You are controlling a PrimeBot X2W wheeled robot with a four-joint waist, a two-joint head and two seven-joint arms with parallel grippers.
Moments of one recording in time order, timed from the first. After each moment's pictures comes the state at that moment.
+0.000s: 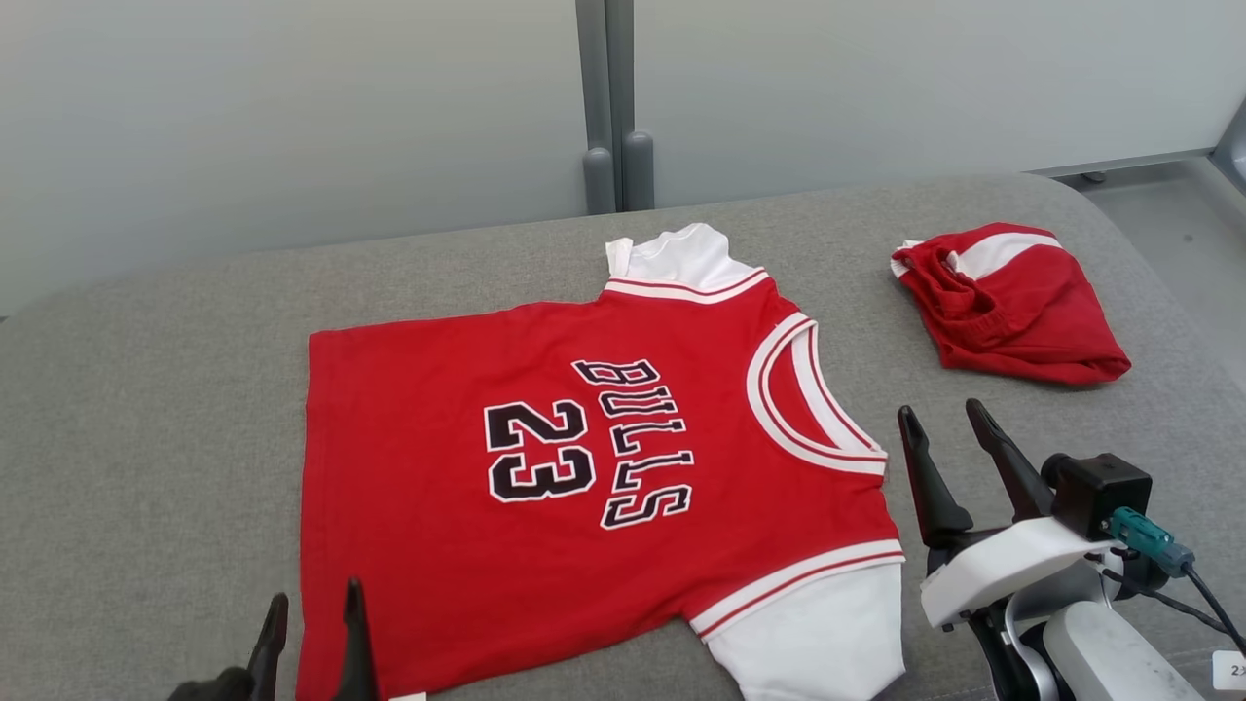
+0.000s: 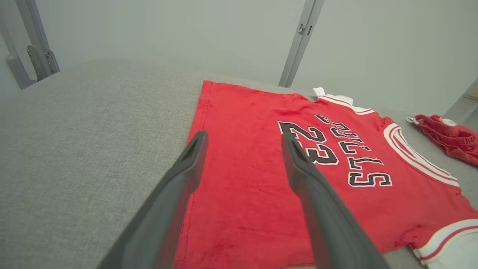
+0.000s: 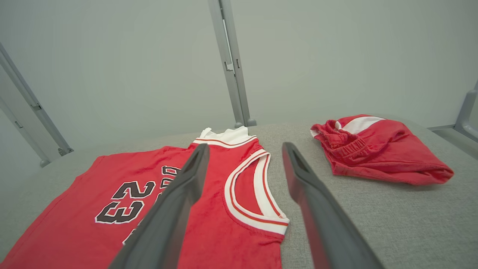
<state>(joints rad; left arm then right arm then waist) 0.22 0.05 -0.14 0.06 -0.39 0.10 -0.25 -0.03 -0.24 0.40 0.15 0.47 -0.11 -0.25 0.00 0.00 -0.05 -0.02</state>
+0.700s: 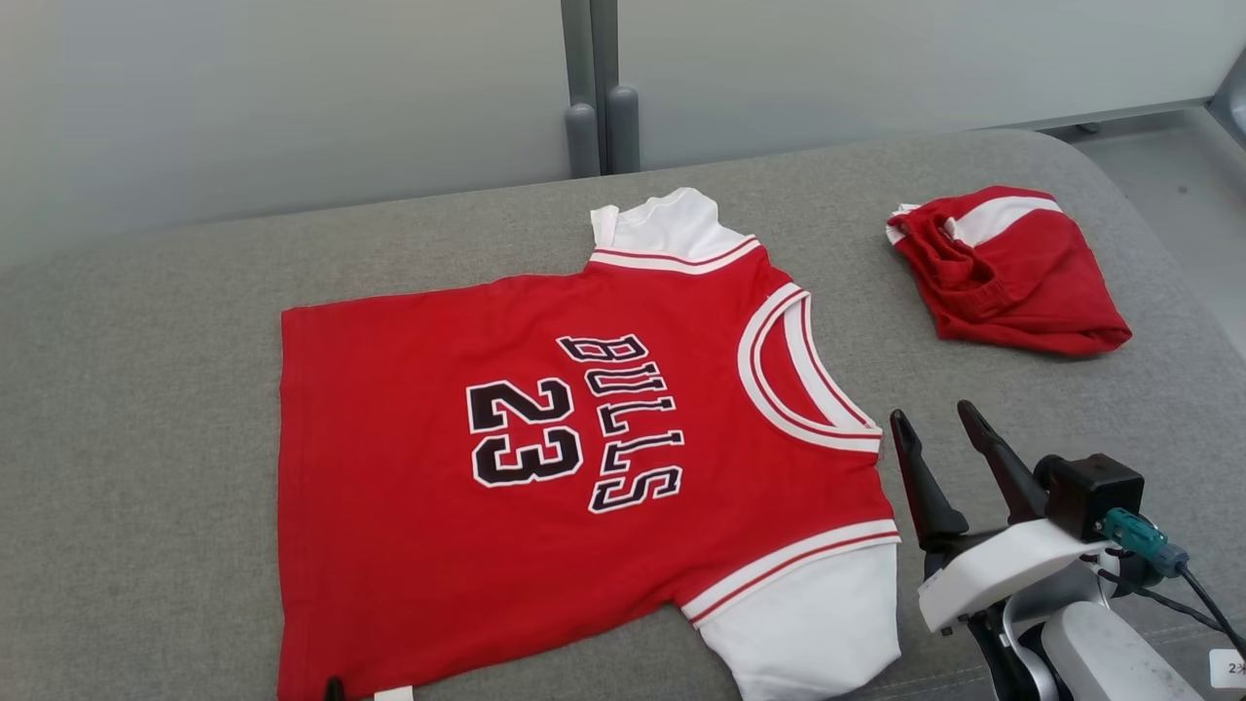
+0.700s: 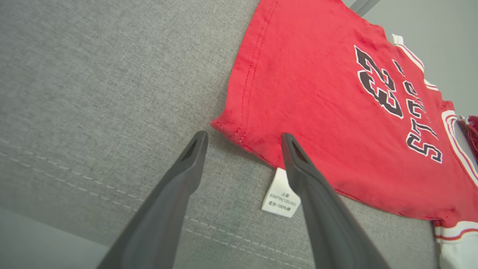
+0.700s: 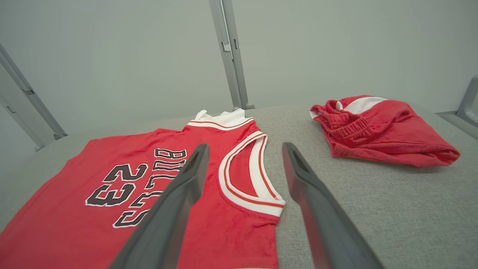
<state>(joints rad) 0.27 0.05 -0.14 0.25 -0.79 0.12 -0.19 -0.03 -0.24 0.40 0.16 0.46 -0.08 -0.25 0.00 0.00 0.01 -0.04</state>
